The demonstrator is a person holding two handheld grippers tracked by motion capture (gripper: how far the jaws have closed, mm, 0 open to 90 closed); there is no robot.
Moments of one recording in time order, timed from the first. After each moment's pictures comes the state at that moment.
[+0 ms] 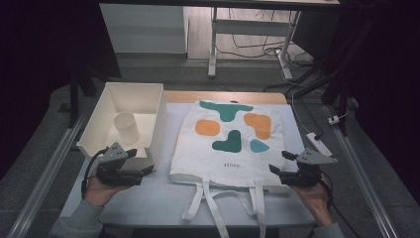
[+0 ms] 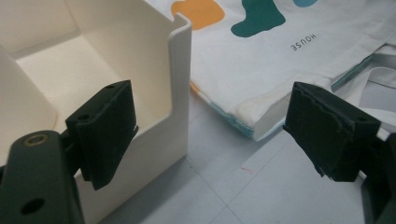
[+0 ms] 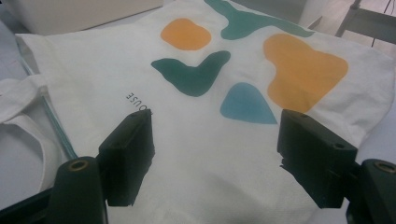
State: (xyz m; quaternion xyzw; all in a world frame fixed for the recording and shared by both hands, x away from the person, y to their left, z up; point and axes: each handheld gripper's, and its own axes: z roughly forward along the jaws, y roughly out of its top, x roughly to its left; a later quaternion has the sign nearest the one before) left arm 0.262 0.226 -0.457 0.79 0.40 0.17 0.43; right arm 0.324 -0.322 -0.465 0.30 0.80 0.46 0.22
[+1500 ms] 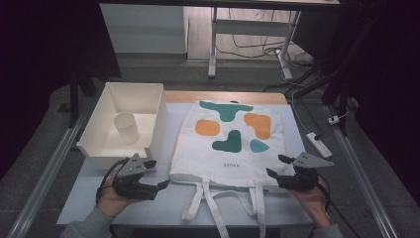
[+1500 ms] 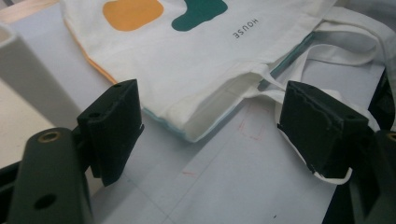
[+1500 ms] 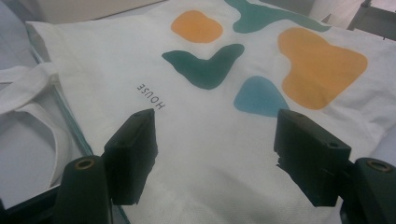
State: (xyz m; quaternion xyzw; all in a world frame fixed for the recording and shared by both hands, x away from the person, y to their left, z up) left arm 0.243 0.180 -0.459 0.83 0.32 0.15 0.43; right arm 0.317 -0.315 -0.471 0.29 0.81 0.46 0.22
